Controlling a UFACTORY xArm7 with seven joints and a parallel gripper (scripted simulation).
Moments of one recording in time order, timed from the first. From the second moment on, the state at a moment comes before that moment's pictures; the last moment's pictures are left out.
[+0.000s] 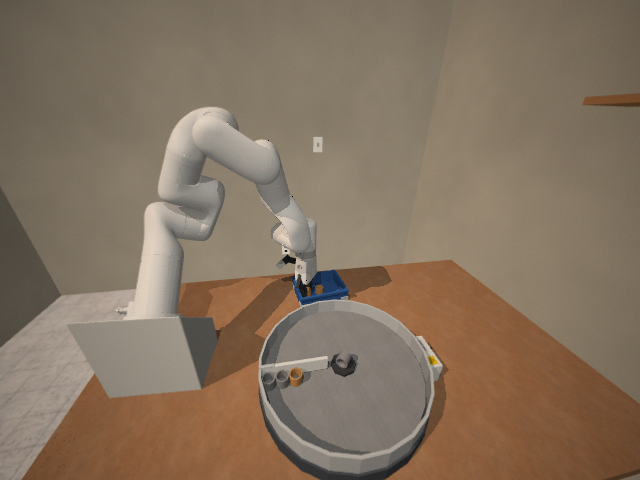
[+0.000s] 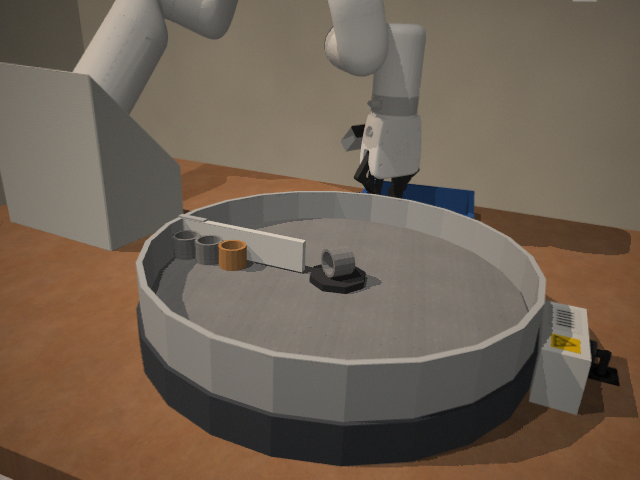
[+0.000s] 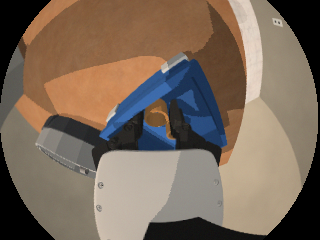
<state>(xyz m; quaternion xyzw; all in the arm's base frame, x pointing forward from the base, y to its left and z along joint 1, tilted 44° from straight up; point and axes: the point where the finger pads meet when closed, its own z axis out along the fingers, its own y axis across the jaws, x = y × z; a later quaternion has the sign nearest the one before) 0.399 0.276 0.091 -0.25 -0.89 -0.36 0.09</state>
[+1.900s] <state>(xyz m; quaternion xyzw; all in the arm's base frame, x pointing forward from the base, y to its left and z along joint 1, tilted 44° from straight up) 0.396 0.200 0.168 -0.25 -0.89 -0.36 0.09</state>
